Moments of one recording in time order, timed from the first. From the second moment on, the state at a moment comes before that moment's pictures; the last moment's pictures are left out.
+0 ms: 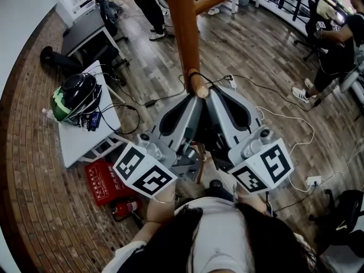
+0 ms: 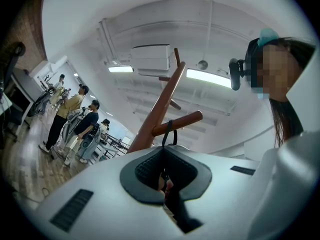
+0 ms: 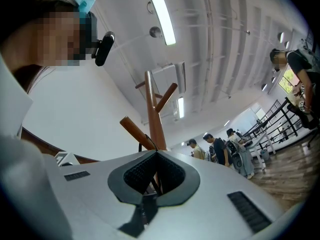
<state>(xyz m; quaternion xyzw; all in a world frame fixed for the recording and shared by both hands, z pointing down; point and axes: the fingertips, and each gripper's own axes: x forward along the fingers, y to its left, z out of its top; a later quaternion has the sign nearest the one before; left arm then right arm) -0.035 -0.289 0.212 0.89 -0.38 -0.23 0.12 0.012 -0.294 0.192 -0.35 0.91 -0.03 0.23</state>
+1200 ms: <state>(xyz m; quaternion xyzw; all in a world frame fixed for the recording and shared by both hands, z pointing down) -0.029 -0.298 0.231 0.89 -0.39 -0.21 0.13 0.005 -0.305 0.206 -0.34 0.91 -0.03 0.22</state>
